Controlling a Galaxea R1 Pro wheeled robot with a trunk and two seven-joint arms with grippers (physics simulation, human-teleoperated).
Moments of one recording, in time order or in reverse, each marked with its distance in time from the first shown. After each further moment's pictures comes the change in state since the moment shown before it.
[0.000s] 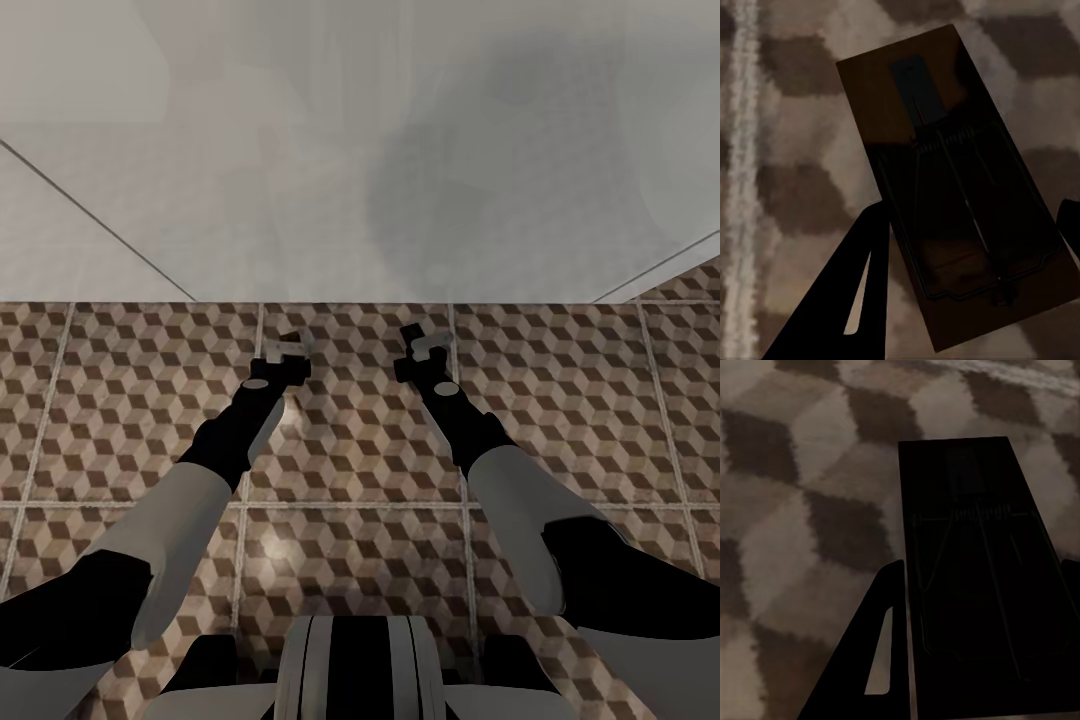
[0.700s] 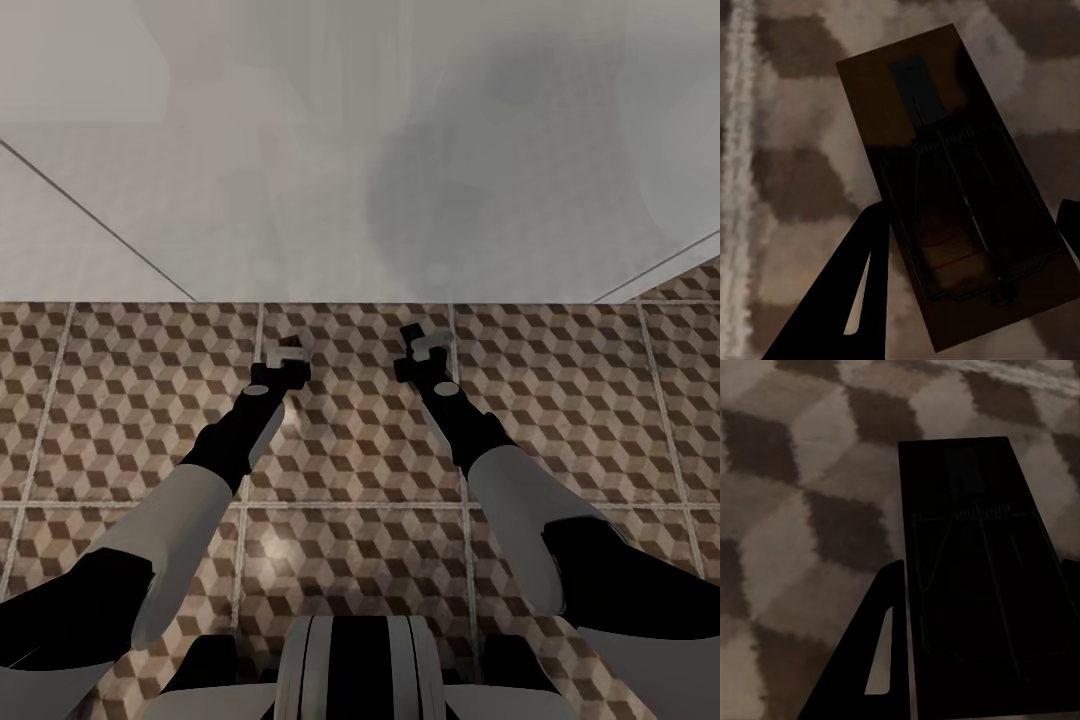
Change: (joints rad) left arm 0.000 0.000 0.001 0.049 0.000 -0.058 0.000; right arm 0.000 0.000 0.000 0.000 0.000 0.000 0.000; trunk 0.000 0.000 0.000
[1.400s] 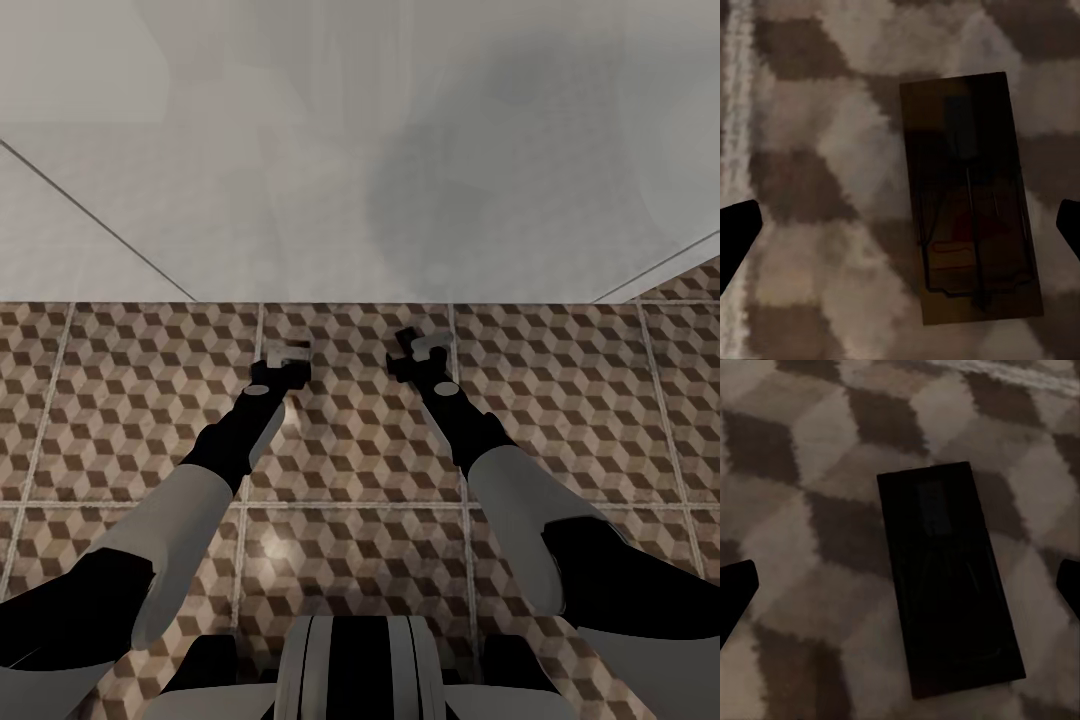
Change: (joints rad) left arm 0.000 -0.002 -0.001 -0.002 -0.001 0.000 0.000; right arm 0.000 0.000 0.000 0.000 -0.002 -0.002 0.001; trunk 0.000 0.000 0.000
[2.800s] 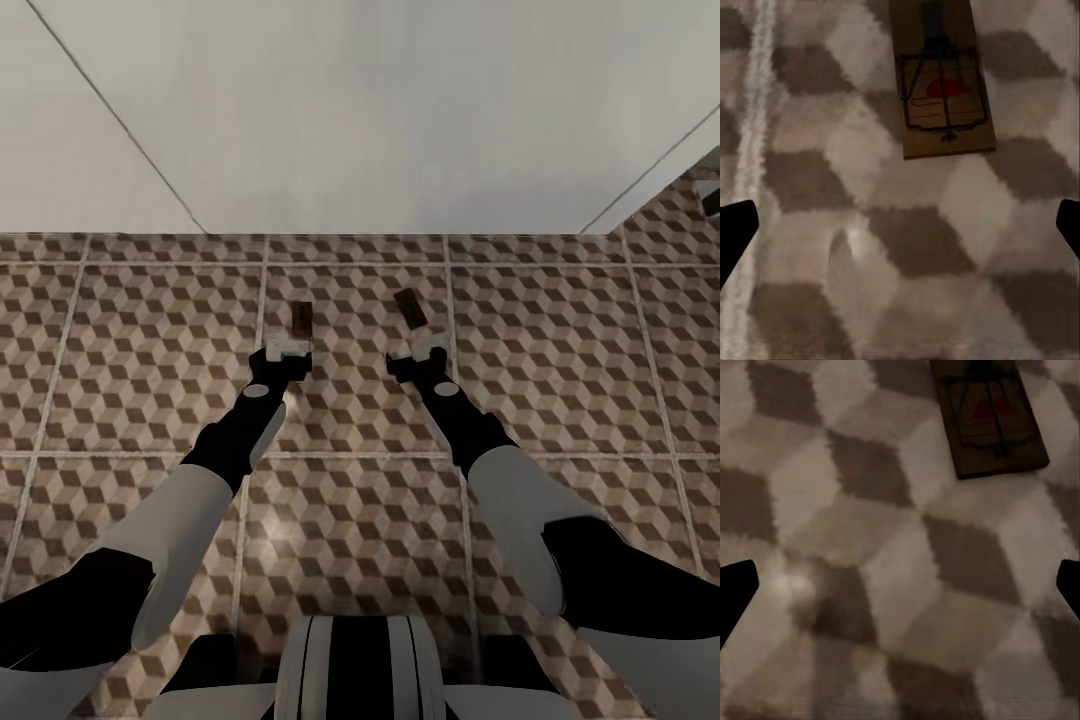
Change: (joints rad) left arm 0.000 0.000 -0.008 -0.007 -0.008 -0.115 0.000; right arm 0.000 0.000 0.000 0.002 0.000 0.000 0.000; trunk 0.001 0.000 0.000
